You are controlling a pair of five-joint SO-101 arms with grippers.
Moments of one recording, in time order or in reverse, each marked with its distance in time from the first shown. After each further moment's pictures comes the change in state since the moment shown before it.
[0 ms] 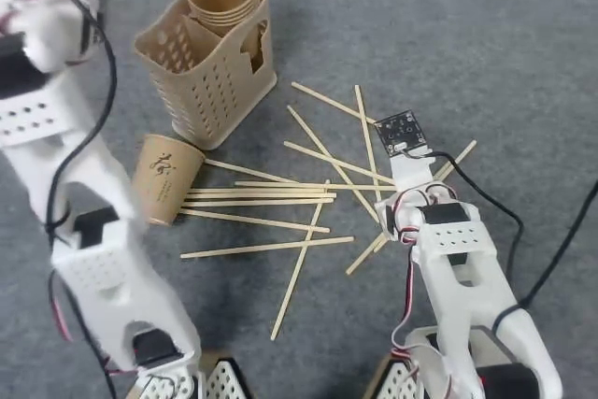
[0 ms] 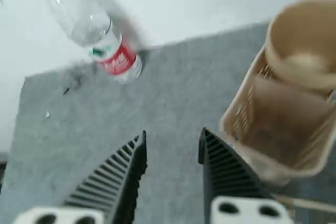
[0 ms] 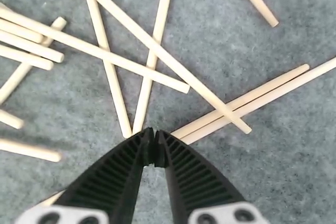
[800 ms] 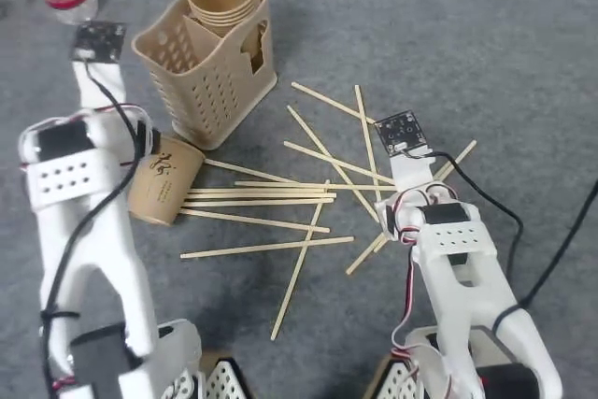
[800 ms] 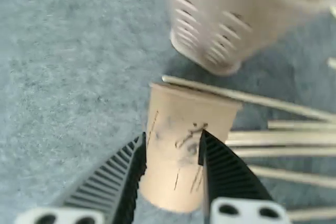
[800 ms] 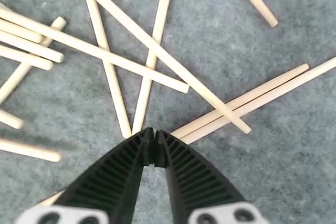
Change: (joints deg) left arm 0.8 -45.5 101.7 -30.9 10.0; right arm 0.0 0.0 0.0 0.0 0.0
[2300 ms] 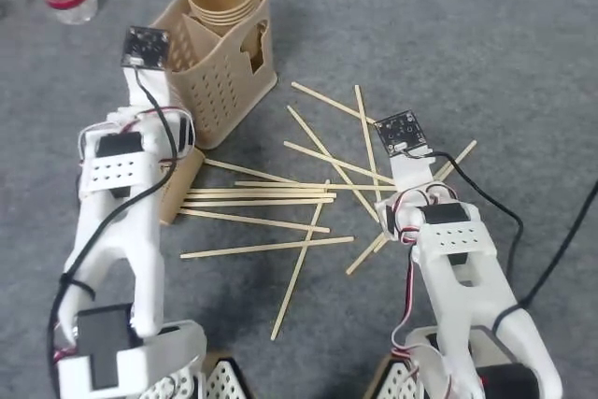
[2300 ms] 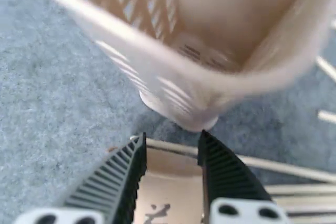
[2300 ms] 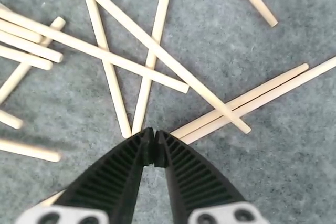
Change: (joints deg) left arm 7.8 6.2 13.0 -27.9 3.4; right arm 0.0 0.0 0.0 0.0 0.0
